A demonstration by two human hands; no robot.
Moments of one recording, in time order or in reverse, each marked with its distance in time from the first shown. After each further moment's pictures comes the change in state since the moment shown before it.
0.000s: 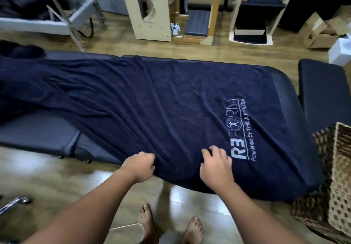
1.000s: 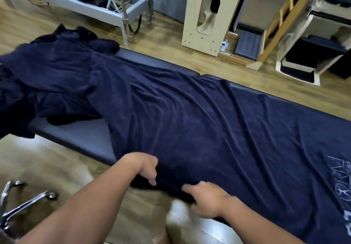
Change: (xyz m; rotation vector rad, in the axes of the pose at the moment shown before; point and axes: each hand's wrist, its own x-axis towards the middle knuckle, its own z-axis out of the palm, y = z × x) left_hand 0.021 -0.364 -0.095 -0.086 -0.413 -0.020; right_hand 0.090 -0.378 0.006 -0.120 -0.749 -0.559
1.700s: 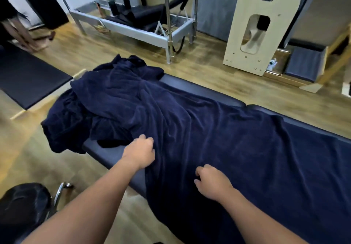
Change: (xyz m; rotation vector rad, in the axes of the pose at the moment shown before) left_hand -0.016 -0.145 -0.065 -0.178 0.770 -0.340; right_hand 0.150 -0.037 -0.111 0.060 0.342 0.001
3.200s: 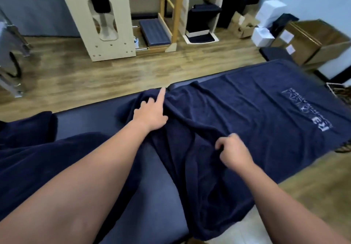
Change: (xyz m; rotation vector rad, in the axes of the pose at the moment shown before) left_hand 0.205 0.147 -0.077 -0.017 -0.257 0.896; right_hand -0.030 -0.046 -0.048 0.431 0.486 1.148
